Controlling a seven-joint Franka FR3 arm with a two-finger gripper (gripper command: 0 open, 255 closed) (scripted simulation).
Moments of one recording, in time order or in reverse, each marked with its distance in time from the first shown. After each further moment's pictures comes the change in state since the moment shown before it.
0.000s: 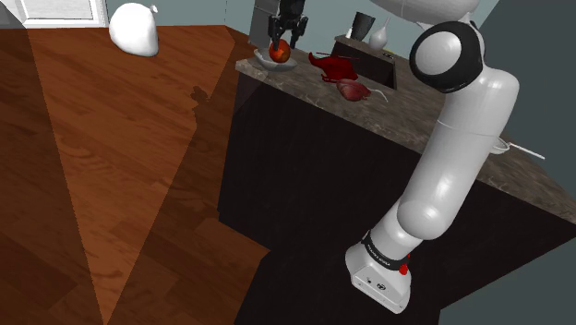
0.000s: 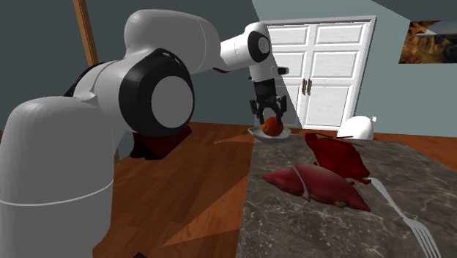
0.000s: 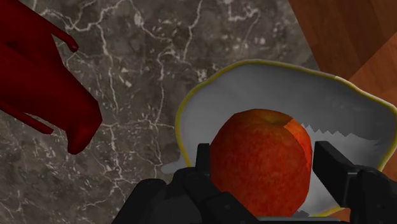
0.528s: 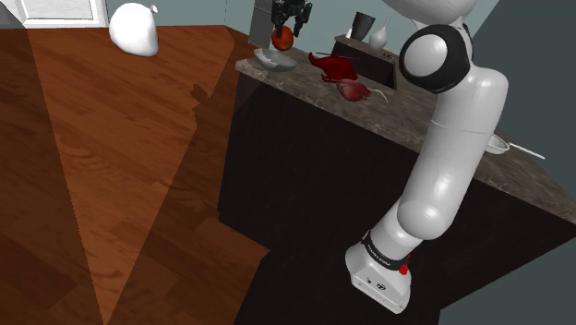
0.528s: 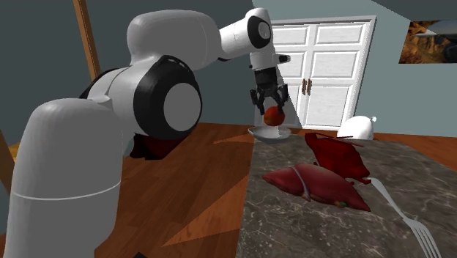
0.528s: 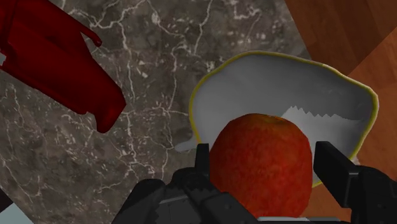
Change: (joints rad) arm 0.001 0.057 -0.002 0.187 0.002 -0.128 -0.025
